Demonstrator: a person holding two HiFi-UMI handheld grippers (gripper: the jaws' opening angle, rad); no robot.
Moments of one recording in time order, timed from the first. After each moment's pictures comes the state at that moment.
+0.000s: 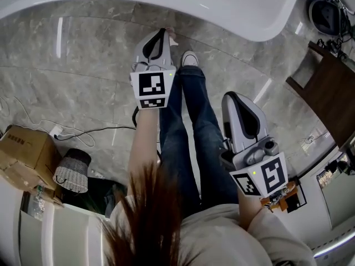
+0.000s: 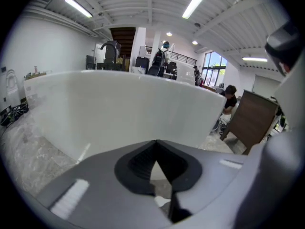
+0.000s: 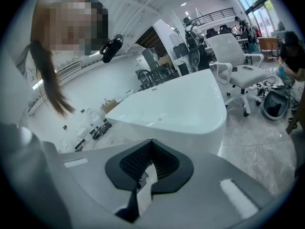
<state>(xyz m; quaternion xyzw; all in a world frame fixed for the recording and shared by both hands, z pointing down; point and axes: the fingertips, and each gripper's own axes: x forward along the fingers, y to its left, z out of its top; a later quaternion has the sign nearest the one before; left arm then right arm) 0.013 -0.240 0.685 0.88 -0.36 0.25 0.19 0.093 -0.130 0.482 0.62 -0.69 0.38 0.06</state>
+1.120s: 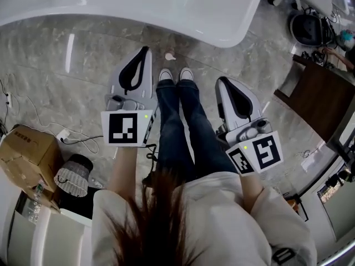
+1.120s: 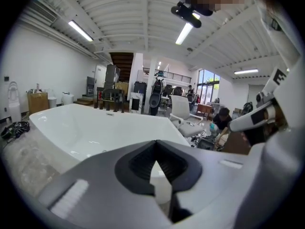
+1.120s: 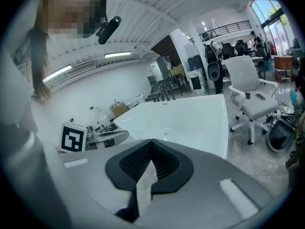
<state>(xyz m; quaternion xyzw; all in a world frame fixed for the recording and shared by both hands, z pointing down) -0.019 -0.262 0.393 0.91 -0.38 0.16 0.12 0.107 -0.164 0.349 0.60 -0.74 0.30 0.07</state>
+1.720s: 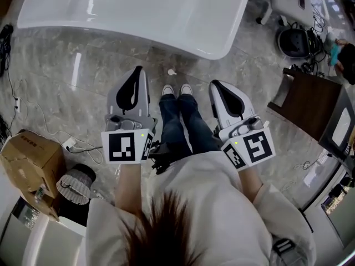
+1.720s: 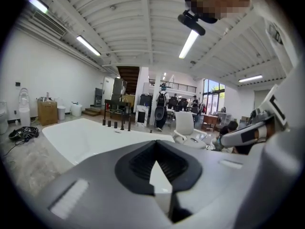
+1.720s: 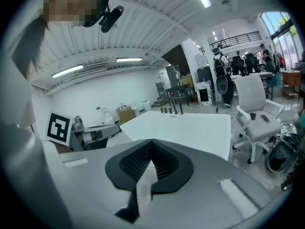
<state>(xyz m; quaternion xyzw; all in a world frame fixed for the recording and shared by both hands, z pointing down) -0.050 -0.239 0.238 0.89 -0.43 0.10 0.10 0.093 -0.160 0.231 0.59 -0.77 0.24 0.07</state>
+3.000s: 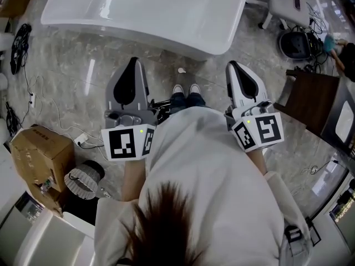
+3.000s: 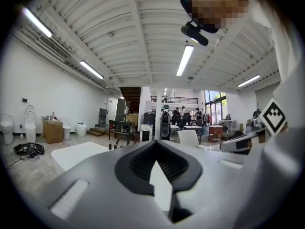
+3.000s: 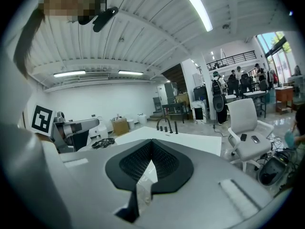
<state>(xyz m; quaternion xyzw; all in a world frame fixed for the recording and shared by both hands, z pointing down) -0.089 -0.196 0.092 0.88 -0.46 0.03 0.03 0.109 -0.129 0.122 0.63 -0.76 0.16 0.03</state>
